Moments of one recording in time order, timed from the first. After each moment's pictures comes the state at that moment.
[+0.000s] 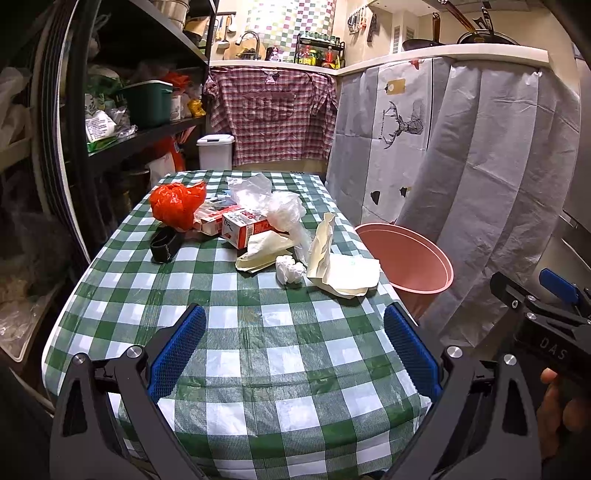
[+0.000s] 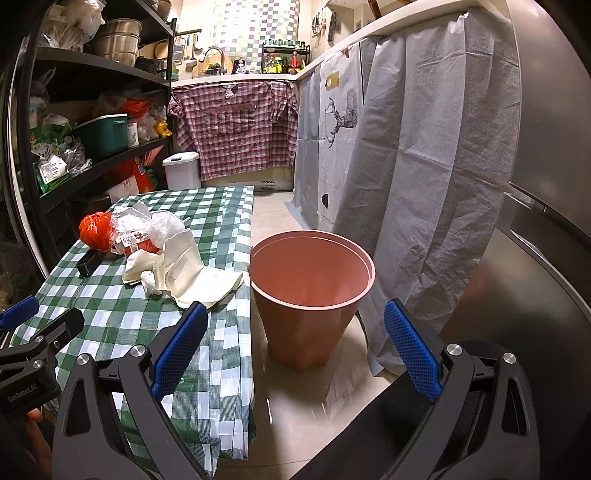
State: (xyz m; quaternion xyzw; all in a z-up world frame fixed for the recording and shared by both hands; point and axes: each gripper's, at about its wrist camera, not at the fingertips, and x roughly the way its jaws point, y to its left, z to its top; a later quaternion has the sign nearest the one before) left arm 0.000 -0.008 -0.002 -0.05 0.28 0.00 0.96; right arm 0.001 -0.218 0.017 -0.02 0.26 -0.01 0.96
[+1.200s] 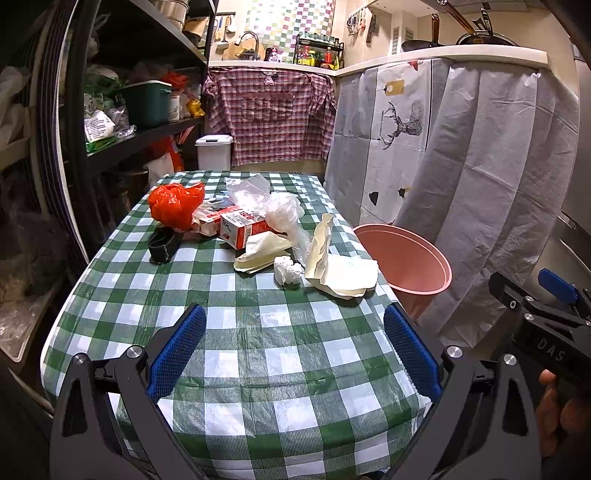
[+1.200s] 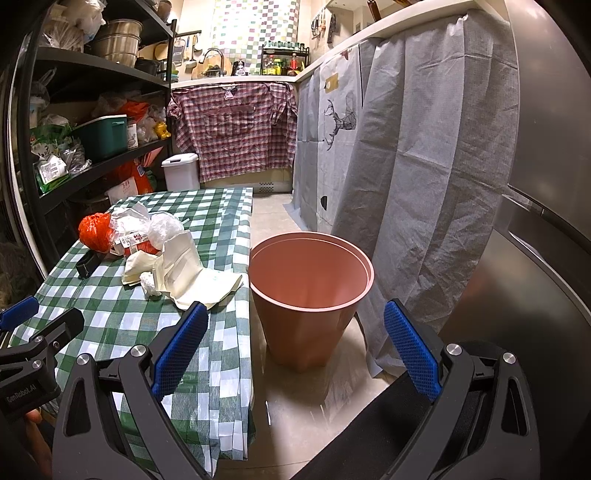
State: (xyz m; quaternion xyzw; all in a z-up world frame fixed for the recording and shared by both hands) left arm 0.000 -0.010 -0.003 -0.05 0.28 0.00 0.96; right arm 0.001 -0.218 0.017 -0.02 0.26 -0.01 0.96
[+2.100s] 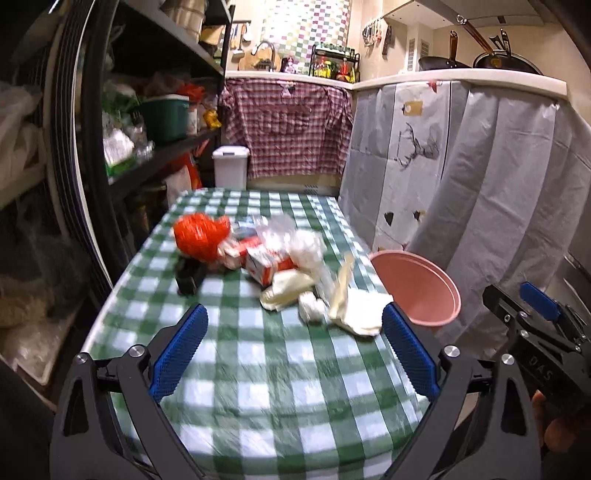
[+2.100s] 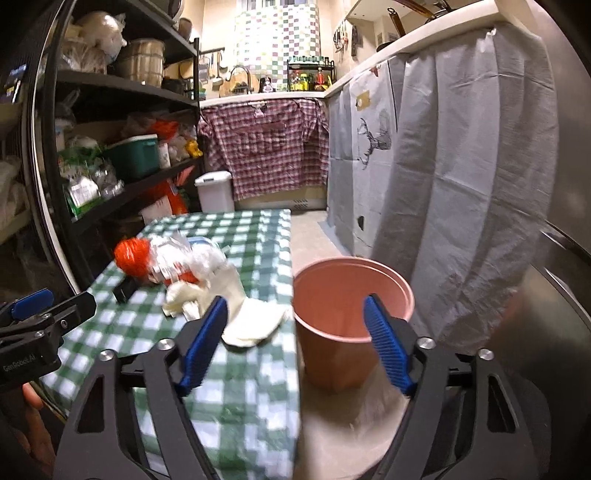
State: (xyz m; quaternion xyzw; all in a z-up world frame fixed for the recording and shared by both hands) left arm 0.010 0.021 0.051 -0.06 0.26 0.03 0.96; right arm 0.027 -0.194 0.055 0.01 0.23 0.07 0.97
